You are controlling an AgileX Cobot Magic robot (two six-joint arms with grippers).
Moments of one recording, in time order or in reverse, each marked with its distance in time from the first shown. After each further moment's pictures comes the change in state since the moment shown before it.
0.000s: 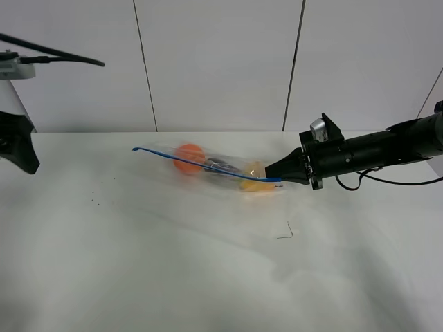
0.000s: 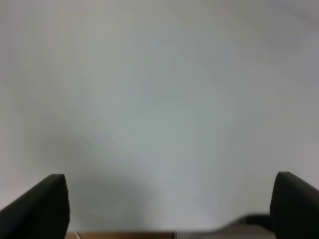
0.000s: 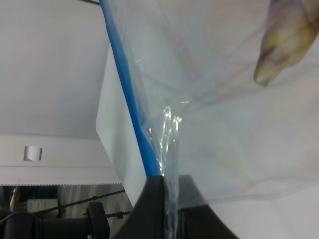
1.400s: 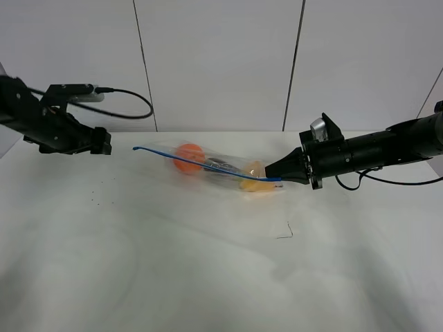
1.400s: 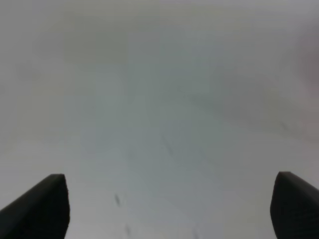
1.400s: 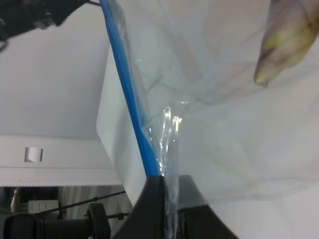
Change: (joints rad) left arm 0.000 0.535 -0.055 -0.134 -0.801 0.185; right arm 0.000 0.000 0.000 0.005 0.000 0.000
